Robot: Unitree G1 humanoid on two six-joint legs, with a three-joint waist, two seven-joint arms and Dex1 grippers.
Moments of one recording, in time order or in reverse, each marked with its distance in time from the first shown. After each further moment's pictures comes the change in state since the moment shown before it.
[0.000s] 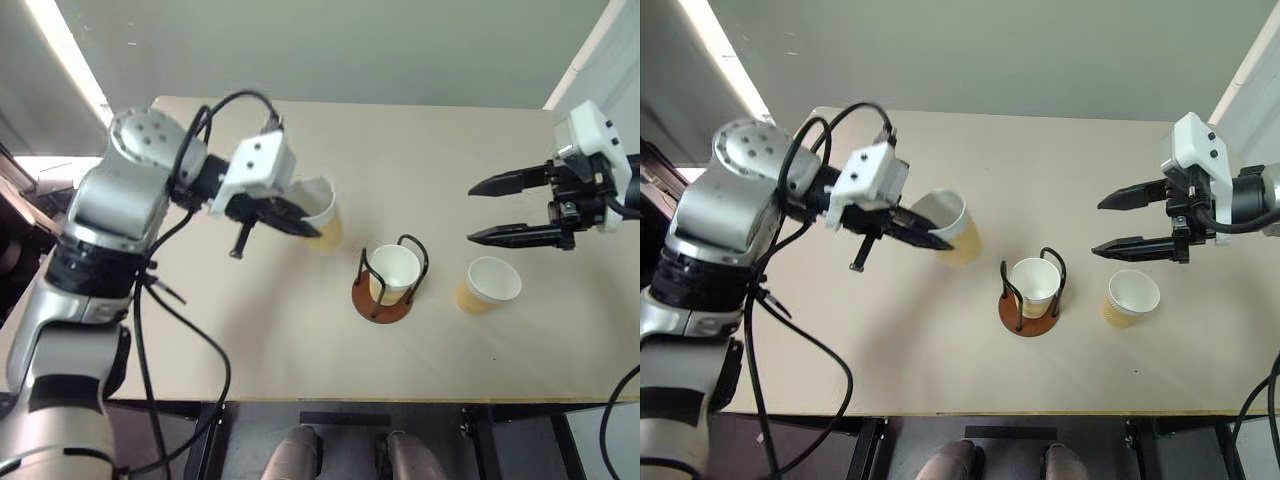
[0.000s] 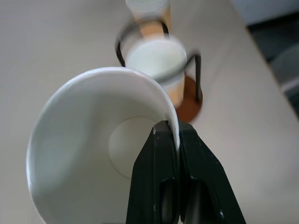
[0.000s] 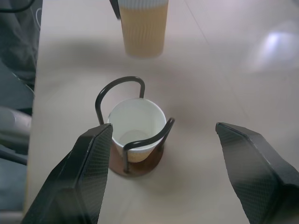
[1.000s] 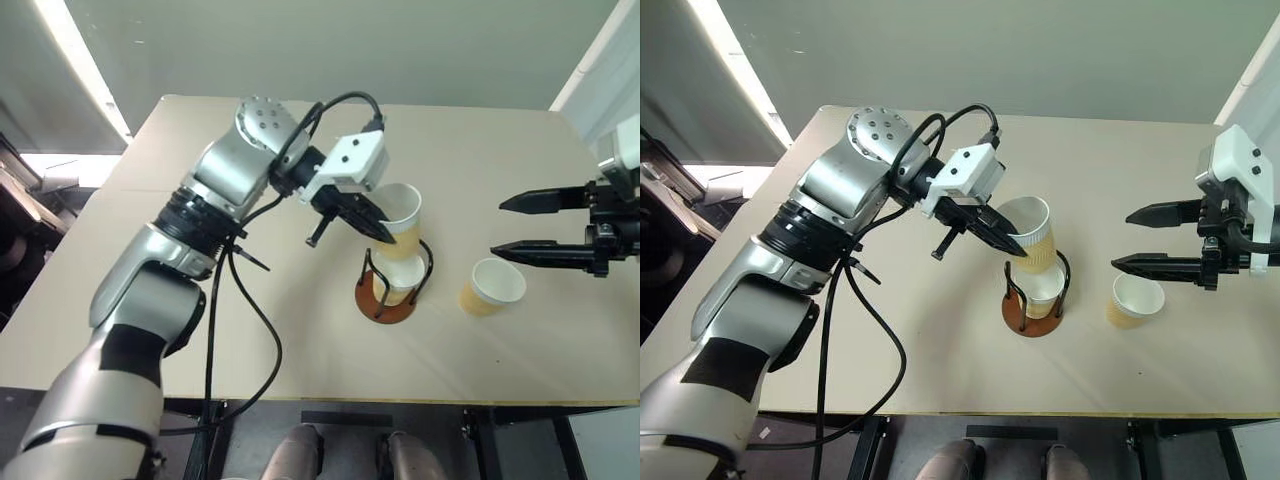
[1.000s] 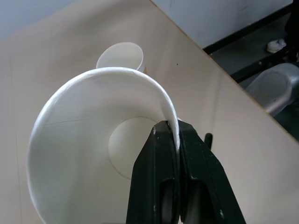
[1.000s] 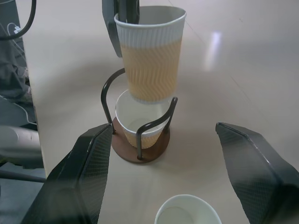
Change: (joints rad) left arm -0.224 -0.288 -0.286 0.362 -0.044 -0.292 -0.004; right arm 0.266 -0.117 -0.280 -0.223 0.219 0.205 -0.206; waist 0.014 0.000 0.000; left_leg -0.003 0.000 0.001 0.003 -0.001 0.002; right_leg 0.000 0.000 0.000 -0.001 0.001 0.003
